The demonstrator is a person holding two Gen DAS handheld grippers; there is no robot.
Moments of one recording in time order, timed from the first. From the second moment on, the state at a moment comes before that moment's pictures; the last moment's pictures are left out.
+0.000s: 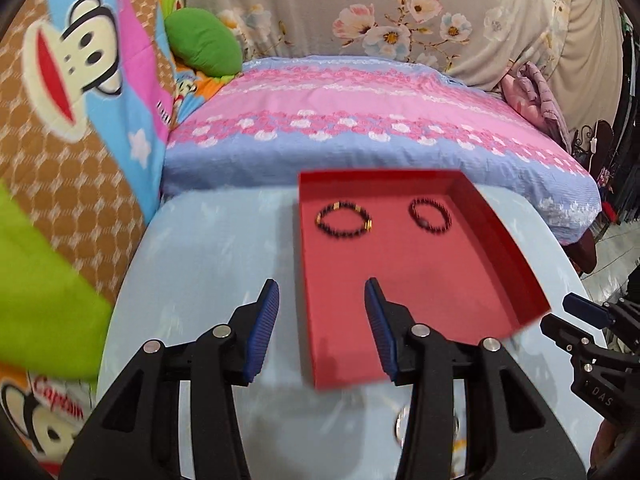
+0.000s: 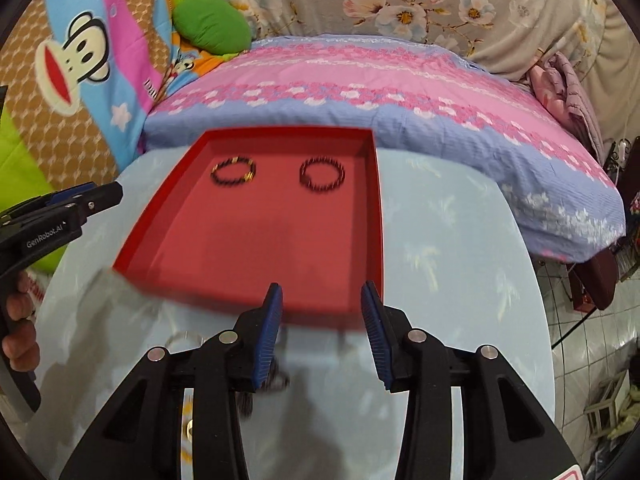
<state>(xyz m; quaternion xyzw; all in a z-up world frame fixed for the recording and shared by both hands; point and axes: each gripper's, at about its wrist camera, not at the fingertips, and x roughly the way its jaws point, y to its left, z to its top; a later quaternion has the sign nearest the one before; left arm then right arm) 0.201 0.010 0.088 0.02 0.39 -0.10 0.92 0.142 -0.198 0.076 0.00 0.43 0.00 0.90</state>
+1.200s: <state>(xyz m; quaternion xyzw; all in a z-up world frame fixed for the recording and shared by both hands) 0.056 -0.026 -0.002 0.09 0.44 -0.14 0.88 0.048 -0.181 0.037 0.03 0.48 0.01 0.88</state>
